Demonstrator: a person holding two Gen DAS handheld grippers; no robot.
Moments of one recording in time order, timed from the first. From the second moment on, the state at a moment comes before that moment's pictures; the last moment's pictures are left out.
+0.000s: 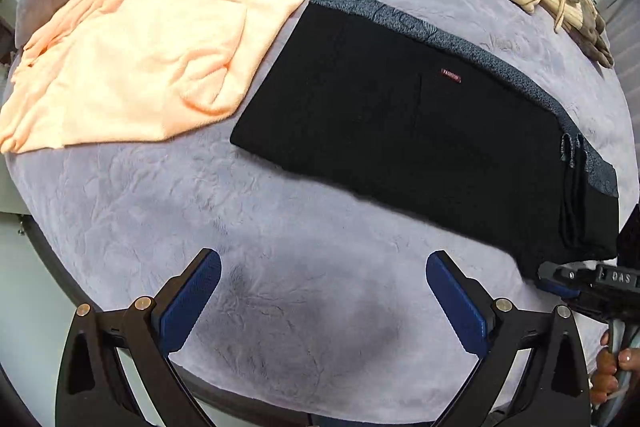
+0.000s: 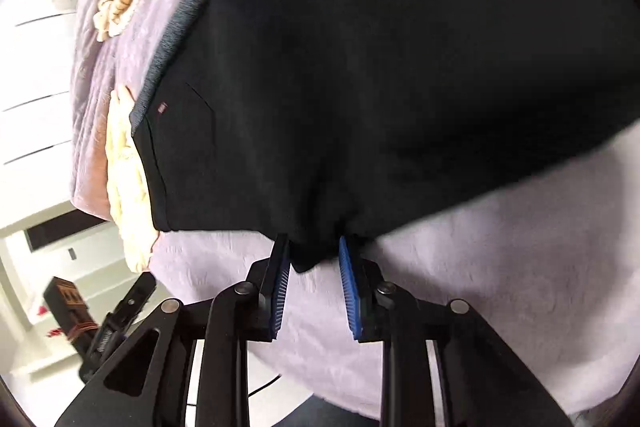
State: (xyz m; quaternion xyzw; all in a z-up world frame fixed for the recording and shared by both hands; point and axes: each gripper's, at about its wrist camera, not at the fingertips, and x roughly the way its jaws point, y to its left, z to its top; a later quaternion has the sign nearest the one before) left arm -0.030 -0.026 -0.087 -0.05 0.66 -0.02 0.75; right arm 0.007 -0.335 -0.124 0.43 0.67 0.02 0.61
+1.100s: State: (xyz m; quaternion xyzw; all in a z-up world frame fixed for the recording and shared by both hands) left arm -0.008 -0.020 -0.101 -0.10 0.66 -0.03 0.75; right arm 0.049 -0.264 -0.097 0.13 0.71 0.01 0.69
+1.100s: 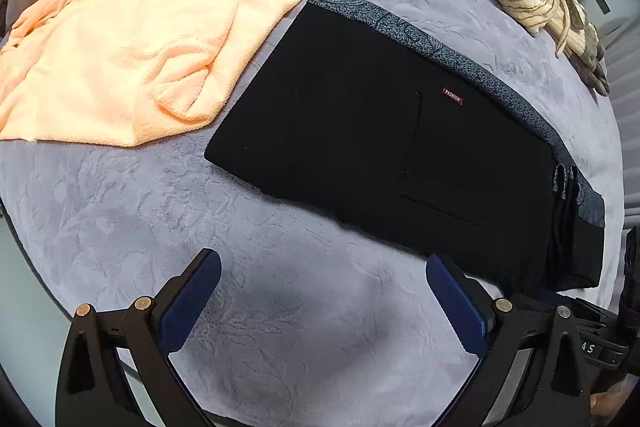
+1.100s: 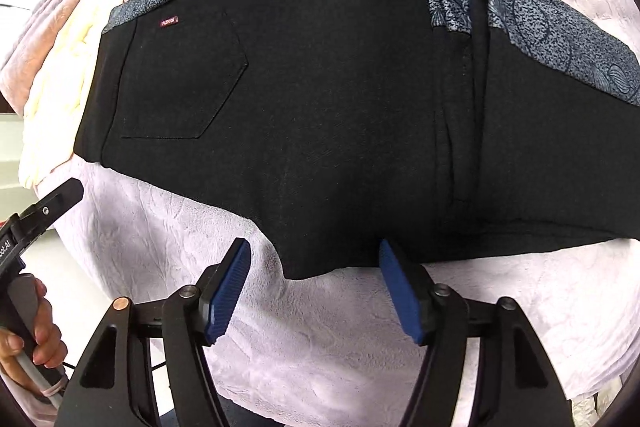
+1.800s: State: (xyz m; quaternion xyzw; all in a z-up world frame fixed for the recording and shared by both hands) left arm -0.004 -0.014 -0.109 -0.12 0.66 -0.03 0.74; right arm 0.042 -0.241 -0.111 0.12 0.72 0.01 0.69
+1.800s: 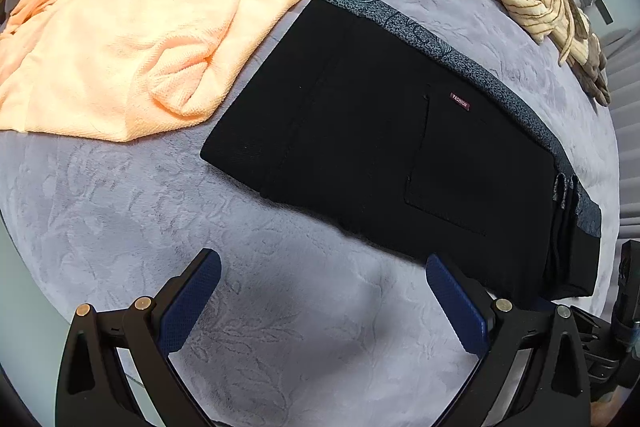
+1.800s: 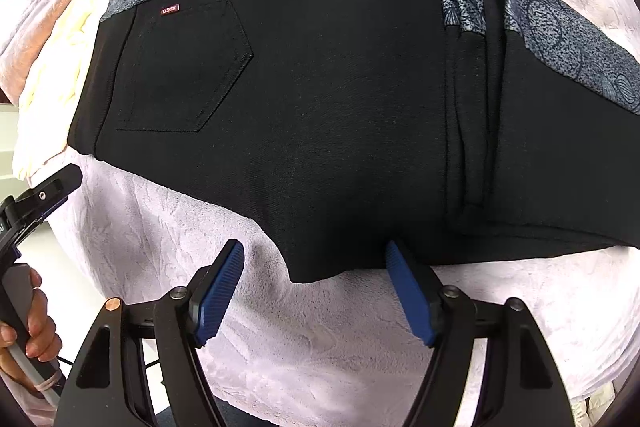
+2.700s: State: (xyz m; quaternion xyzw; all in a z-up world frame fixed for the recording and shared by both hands) left arm -0.001 0.001 -0.112 -0.17 0.64 -0.04 0.75; right arm 0.043 -0.225 -0.123 0.10 0.72 0.01 0.68
